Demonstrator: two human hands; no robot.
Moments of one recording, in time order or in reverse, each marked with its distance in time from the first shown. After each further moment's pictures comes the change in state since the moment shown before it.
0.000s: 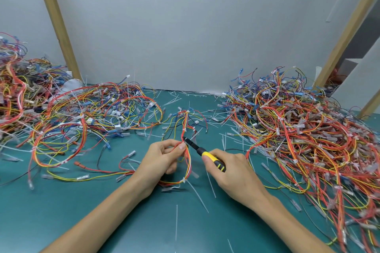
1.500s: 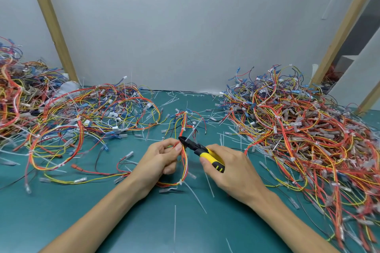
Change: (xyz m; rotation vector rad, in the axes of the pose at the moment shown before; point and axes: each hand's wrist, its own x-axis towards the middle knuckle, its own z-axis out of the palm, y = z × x) left_hand -0.003 0.004 -0.003 -0.036 -0.132 0.032; right_hand 0.002 0.006 0.000 -0.078 0.039 -0.074
